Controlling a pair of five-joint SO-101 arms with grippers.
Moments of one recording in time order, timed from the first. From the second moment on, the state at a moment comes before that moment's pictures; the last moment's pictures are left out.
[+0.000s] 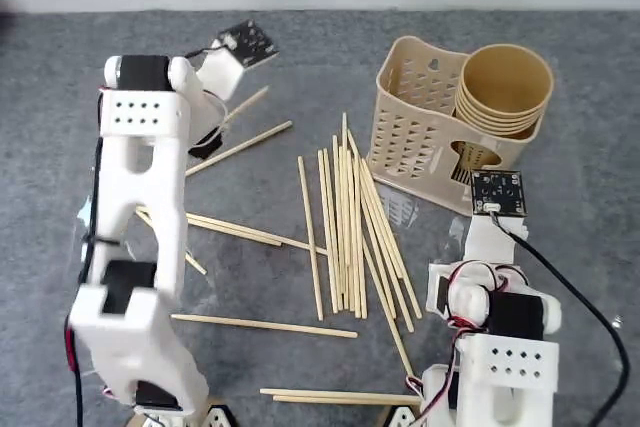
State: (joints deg) left arm 0.5 13.9 -25.9 98.4 -33.7; right arm 3.9 -65.0 59.7 81.0 1.2
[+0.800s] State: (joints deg) left arm 14.7 -0.4 -24.0 56.7 22.3; right arm 3.9 -65.0 59.7 81.0 1.2
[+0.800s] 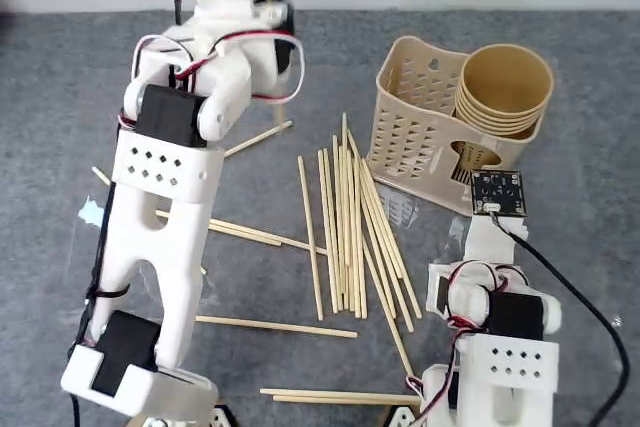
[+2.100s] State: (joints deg) left arm 26.9 5.1 -12.3 33.4 29.4; right arm 3.9 -65.0 59.7 81.0 1.2
